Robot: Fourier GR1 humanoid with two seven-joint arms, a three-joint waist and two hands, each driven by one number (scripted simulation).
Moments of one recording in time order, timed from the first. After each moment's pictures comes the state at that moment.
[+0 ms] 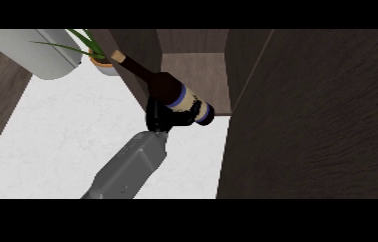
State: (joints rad) left arm -0.65 0.00 -0.50 -0.66 1.07 0.29 -0.71; right arm -0.08 -0.04 0.05 -2.41 -0.16 0.14 0.54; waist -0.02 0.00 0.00
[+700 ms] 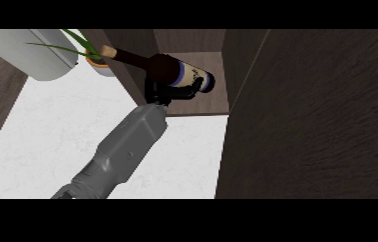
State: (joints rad) left arm -0.90 0.00 -0.41 -0.40 1.10 0.25 -0.69; right arm -0.06 -0.05 0.04 -2.38 -0.19 0.17 0.49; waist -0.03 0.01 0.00
